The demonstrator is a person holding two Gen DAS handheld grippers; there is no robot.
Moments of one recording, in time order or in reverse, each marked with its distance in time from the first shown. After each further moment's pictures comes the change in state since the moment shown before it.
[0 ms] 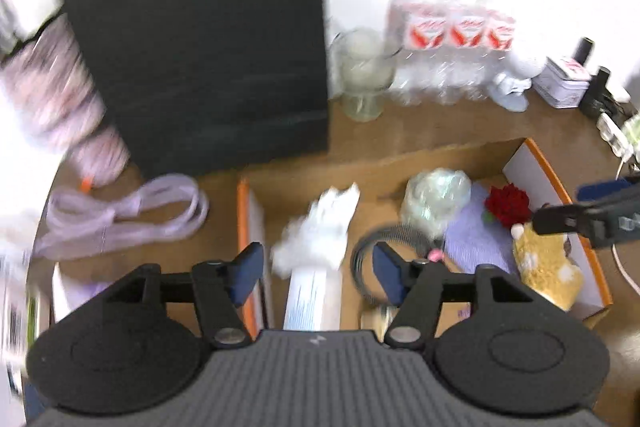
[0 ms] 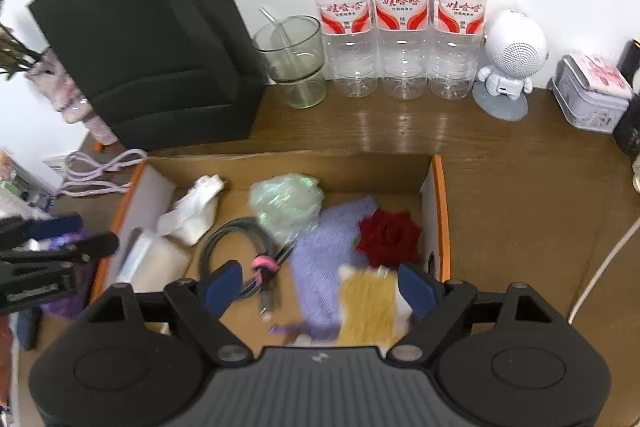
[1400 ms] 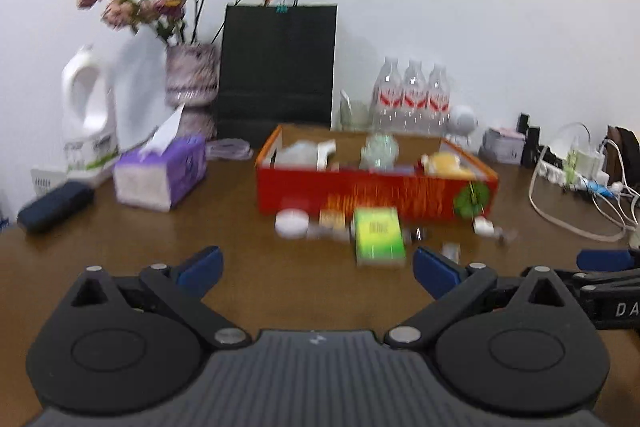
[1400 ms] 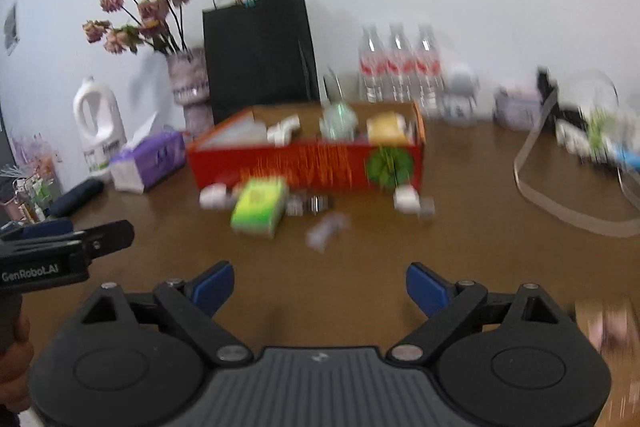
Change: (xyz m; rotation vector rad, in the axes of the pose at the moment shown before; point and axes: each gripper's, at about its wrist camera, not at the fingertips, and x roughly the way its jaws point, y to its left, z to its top) left arm -0.126 -0.081 -0.385 -0.186 -0.577 0.052; right arm -0.093 0.001 -0.389 -0.145 -0.521 0.027
